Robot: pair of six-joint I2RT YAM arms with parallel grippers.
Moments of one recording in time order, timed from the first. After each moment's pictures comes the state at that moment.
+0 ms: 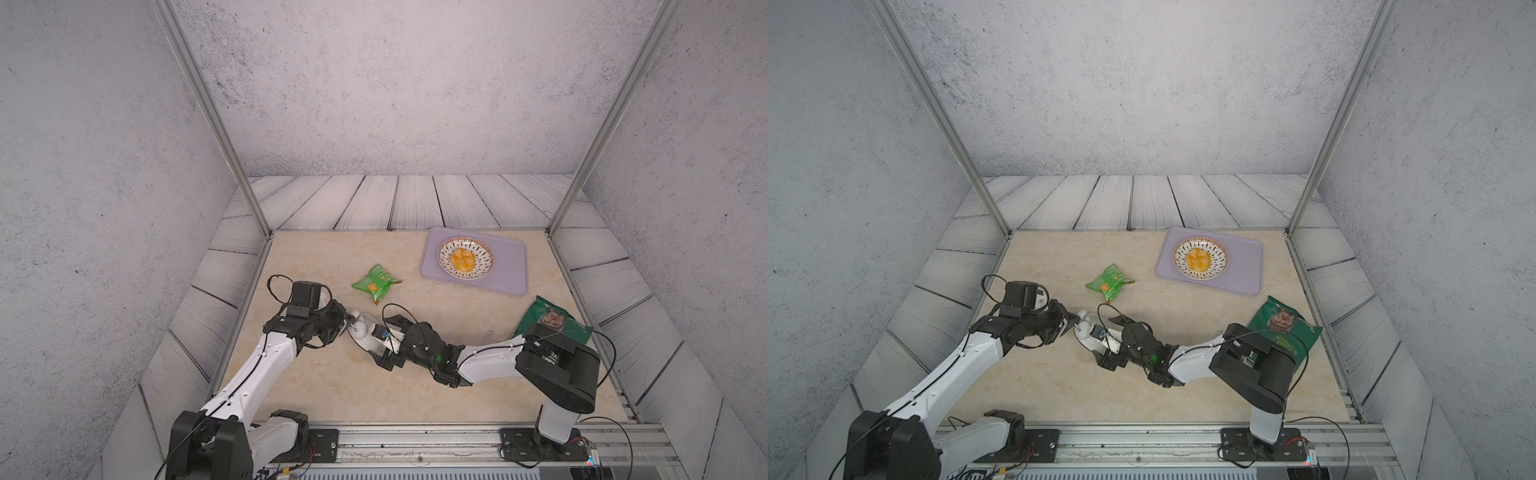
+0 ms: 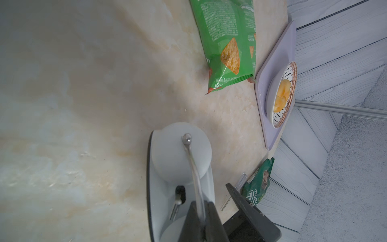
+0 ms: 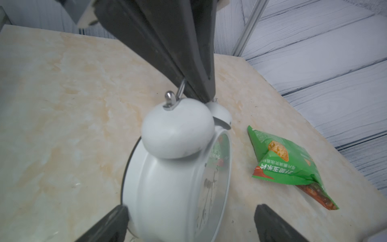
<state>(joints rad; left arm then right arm) -0.22 1.13 0.72 -0.45 0.46 -1.04 1.08 1.80 0.76 0.67 0.07 -0.32</state>
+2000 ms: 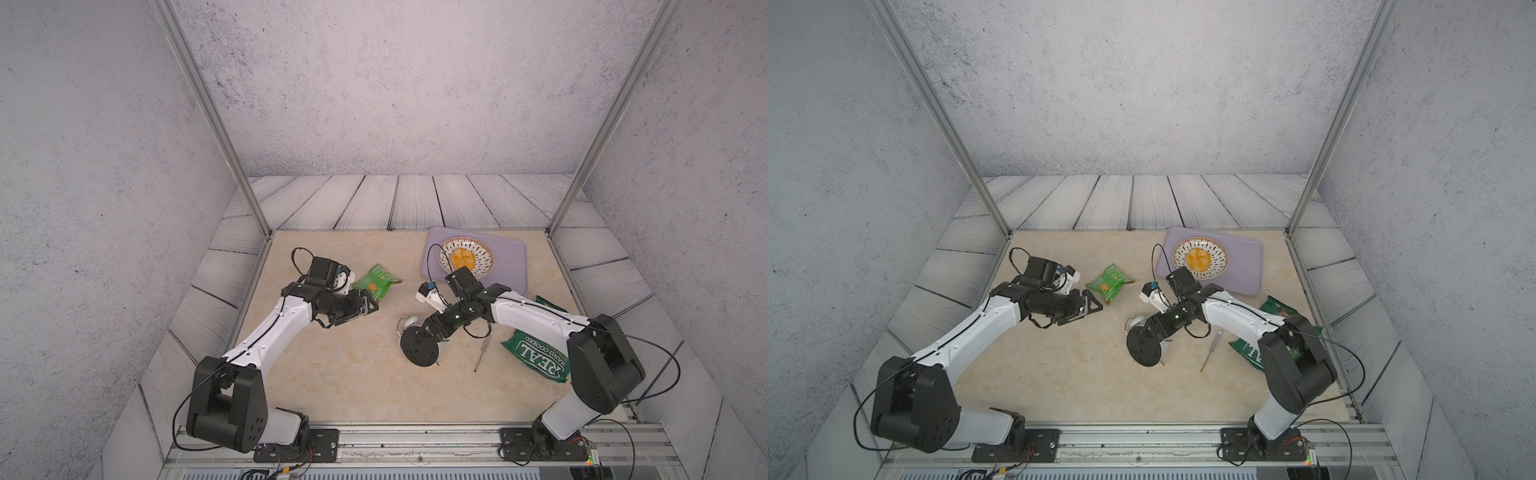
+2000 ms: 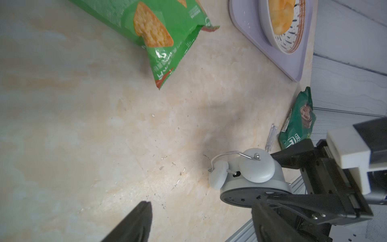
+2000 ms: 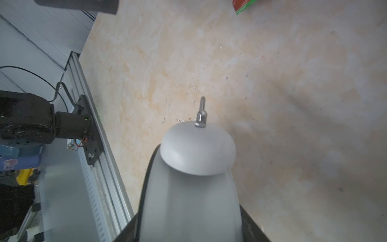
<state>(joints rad) -0.29 1.41 1.01 -0.66 0.54 -0.44 0.58 1.67 1.13 -0.60 -0.67 -0.05</state>
